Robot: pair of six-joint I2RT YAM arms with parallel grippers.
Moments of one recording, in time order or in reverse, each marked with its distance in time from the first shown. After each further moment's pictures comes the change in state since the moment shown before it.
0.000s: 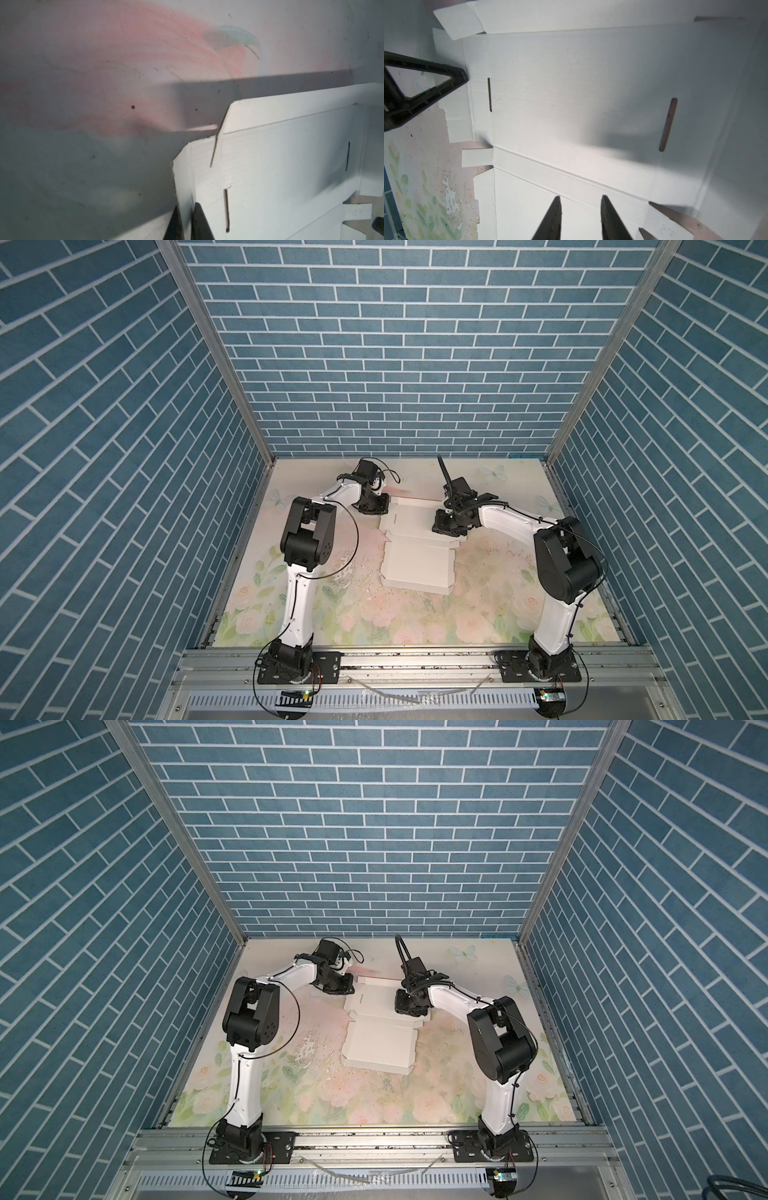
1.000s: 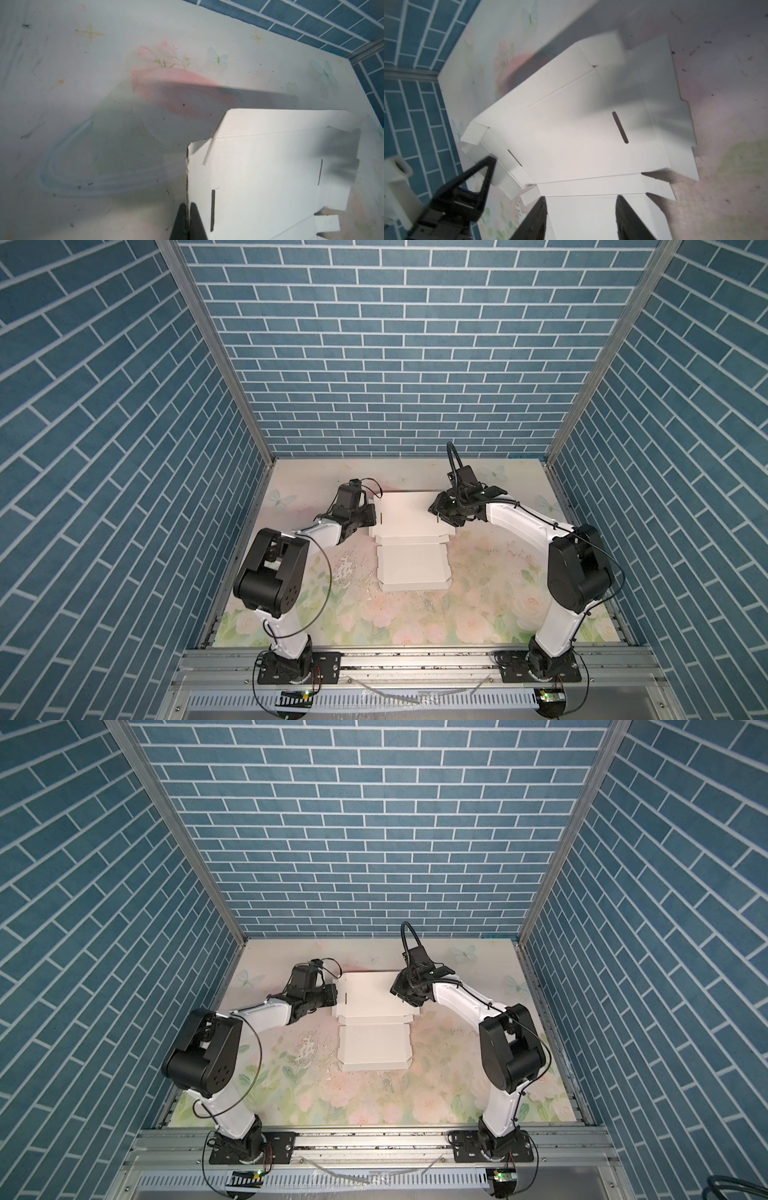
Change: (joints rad) left arm -0.022 -0.519 -0.783 0.735 -0.239 -0.236; right arm 0.004 -0.087 0.063 0.043 0.041 0.366
